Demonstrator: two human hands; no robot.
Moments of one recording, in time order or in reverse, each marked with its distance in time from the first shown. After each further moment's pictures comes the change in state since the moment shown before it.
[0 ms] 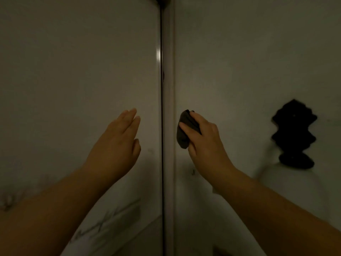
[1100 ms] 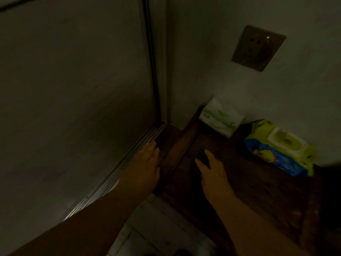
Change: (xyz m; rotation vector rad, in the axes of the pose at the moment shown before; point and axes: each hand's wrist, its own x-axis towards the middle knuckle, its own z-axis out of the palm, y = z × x) left_hand -0.594 0.184 0.329 -0.455 -1.139 -0.168; right_hand -0.706 0.016 0.228 0.014 -1.020 0.657
